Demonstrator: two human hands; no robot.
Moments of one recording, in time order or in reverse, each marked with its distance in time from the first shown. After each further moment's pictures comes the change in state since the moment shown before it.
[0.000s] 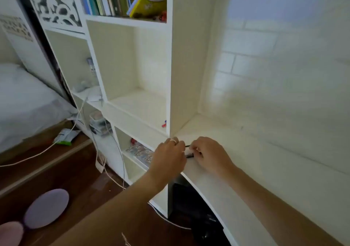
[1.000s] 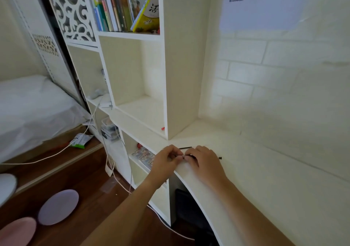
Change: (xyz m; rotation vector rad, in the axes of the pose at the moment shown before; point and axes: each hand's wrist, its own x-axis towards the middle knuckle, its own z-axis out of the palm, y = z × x) left_hand -0.017 0.016 0.010 -0.875 0.006 -0.469; right_hand -0.026 0.010 0.024 0.112 0.180 -0.055
